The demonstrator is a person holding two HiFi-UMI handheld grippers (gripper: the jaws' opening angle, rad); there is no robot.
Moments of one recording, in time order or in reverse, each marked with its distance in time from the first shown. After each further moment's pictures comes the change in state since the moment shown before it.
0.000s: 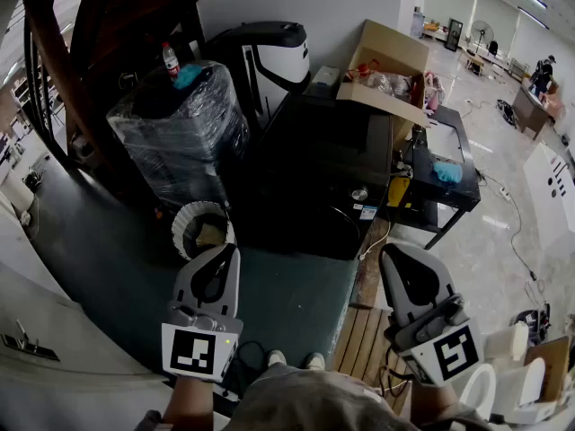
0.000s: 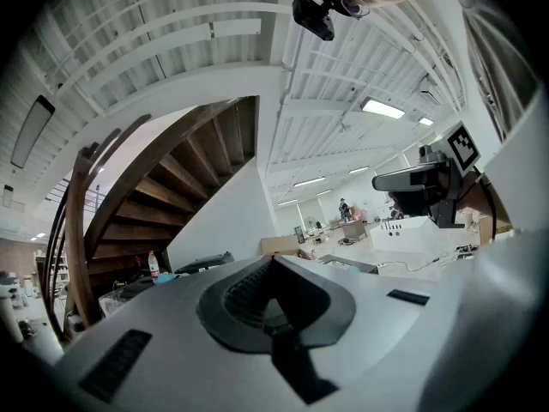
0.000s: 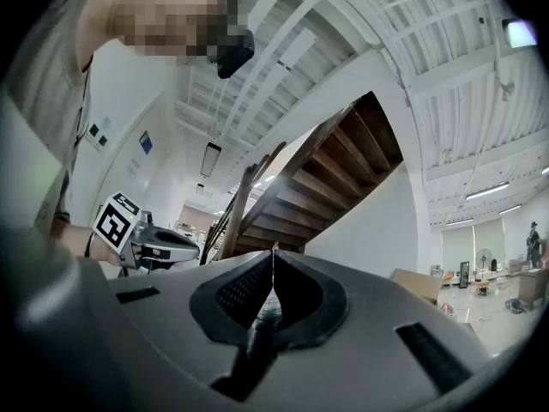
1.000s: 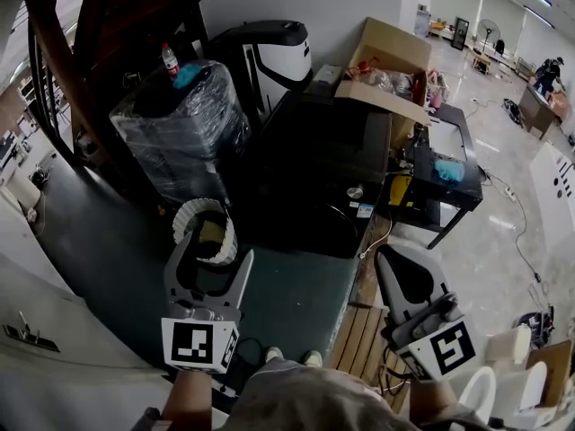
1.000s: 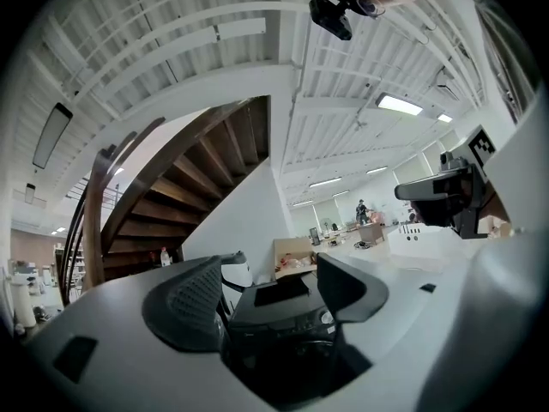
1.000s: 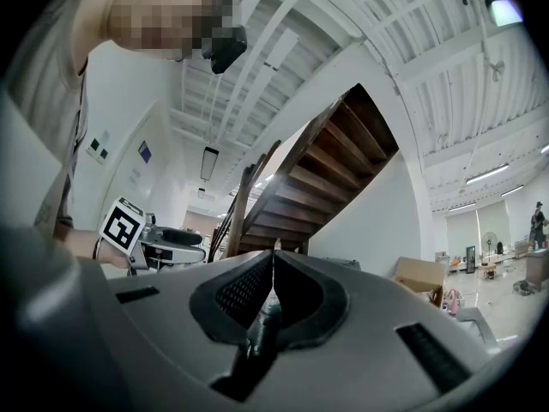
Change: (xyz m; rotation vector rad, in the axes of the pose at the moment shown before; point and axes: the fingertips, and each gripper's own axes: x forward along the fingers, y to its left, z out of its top) left arm 0.012 -0.015 0.006 0.024 -0.031 0.098; right arm -0.026 -0.026 -0.022 0.071 0.017 0.016
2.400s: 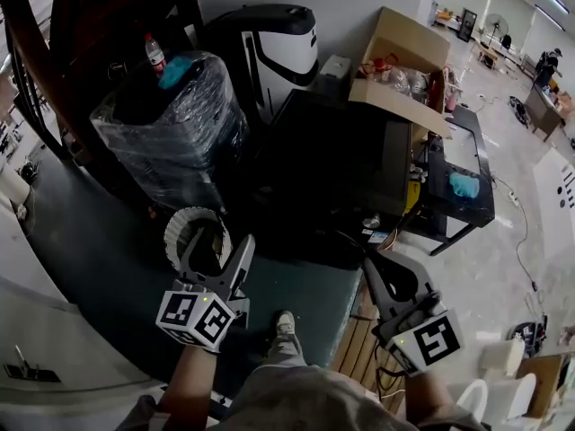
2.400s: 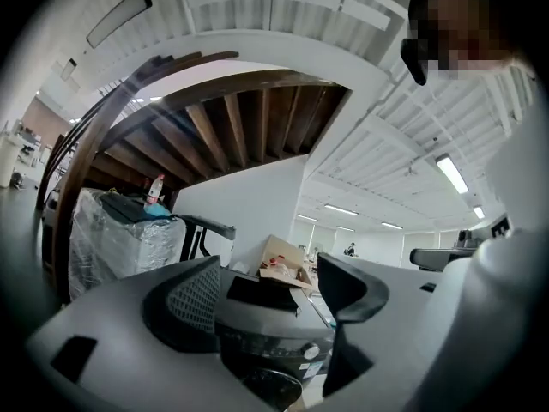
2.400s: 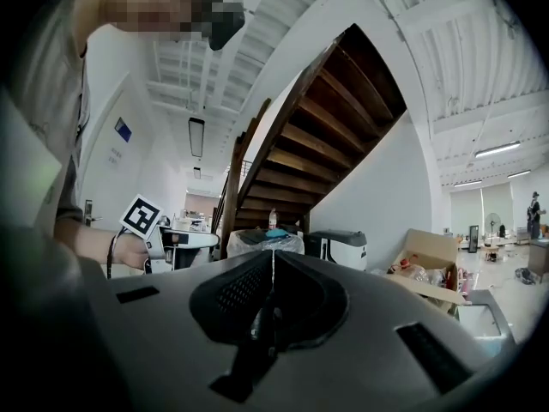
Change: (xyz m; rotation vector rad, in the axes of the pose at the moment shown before) left arm 0.179 0.094 -0.108 -0.527 0.046 -0.053; right arm 0.172 -0.065 -0.087 0.029 0.159 0.035
